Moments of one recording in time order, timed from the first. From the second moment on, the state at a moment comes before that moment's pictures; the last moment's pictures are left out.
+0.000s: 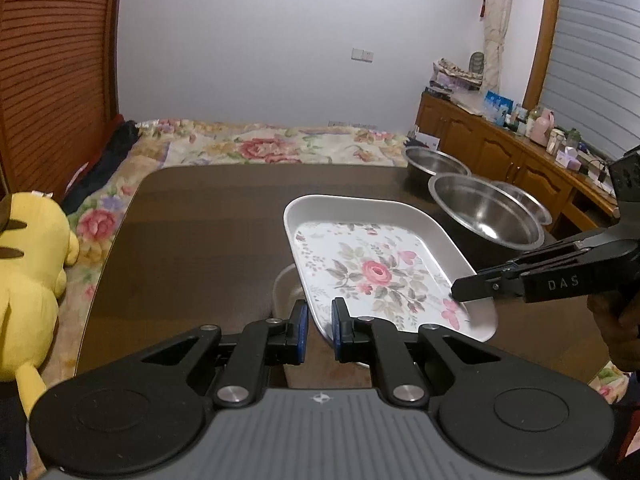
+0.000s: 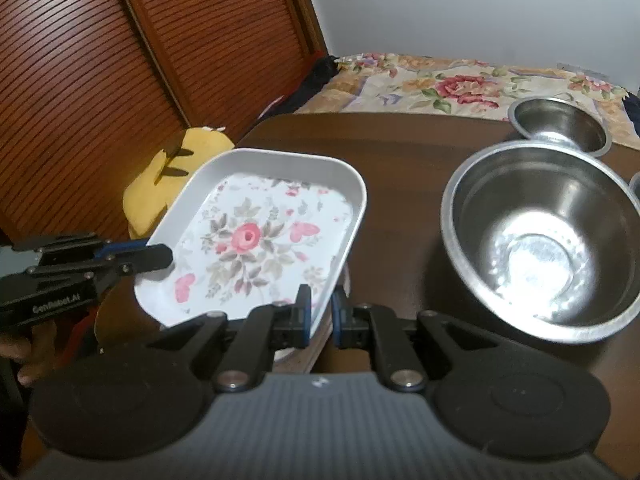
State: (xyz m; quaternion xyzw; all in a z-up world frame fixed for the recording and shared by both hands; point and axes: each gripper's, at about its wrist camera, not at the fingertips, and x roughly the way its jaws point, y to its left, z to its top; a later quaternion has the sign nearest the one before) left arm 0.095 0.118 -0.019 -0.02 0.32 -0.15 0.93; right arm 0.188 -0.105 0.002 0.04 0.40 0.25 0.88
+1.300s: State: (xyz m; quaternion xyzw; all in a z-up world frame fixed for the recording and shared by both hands) left arm 0.078 0.117 -0.043 -0.01 0.33 -0.13 0.94; right arm 0.135 -0.087 -0.030 0.03 0.30 0.19 0.93
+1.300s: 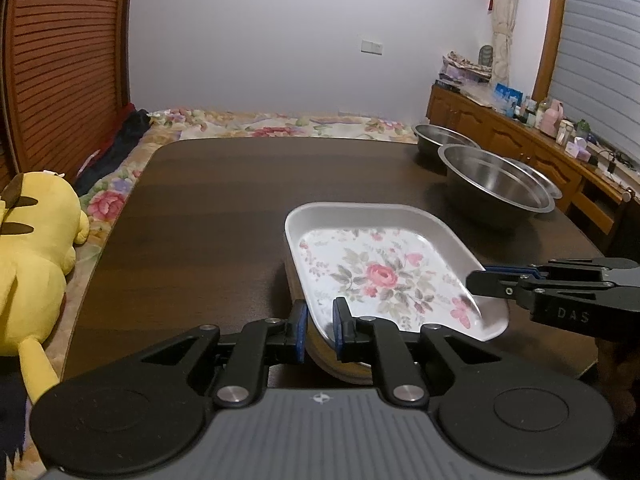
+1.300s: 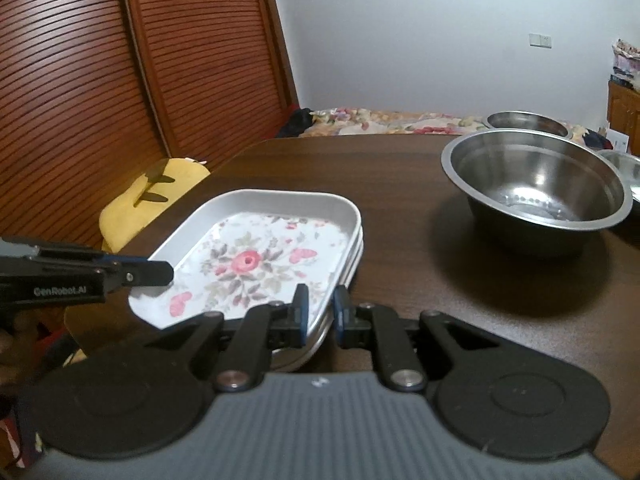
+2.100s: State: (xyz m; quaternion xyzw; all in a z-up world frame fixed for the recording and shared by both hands) left arm 0.078 0.116 -0.055 0.00 0.32 -0.12 0.94; right arm 0.124 -0.087 -0.040 0.04 0.28 0.19 0.94
